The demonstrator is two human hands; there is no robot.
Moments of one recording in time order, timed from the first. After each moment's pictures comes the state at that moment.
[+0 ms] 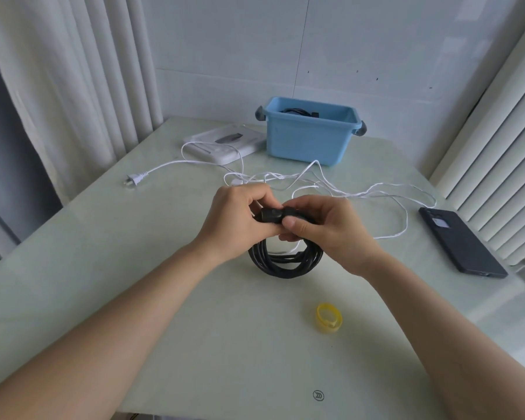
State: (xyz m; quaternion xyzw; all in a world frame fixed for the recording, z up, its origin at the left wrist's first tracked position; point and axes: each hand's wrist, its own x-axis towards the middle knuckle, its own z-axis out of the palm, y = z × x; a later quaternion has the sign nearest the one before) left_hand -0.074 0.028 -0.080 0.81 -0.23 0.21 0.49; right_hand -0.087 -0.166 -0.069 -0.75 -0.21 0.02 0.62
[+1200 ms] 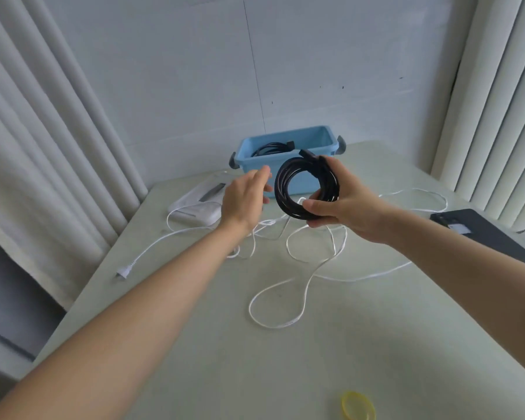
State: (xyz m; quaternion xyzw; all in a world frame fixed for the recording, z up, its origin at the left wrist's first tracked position) left_hand 0.070 -0.027 -0.025 0.83 -0.09 0.12 0.53; right_hand 0.019 -0.223 -0.030 -0.73 -0.14 -0.03 0.67
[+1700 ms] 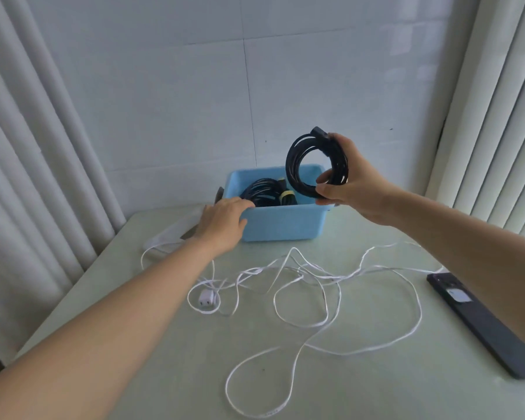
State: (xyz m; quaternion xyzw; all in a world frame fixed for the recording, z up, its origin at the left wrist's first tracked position) left_hand 0.179 -0.004 -0.024 0.95 -0.22 0.20 0.10; right_hand 0.108 -0.270 0.037 -0.78 -0.12 -0.13 0.60
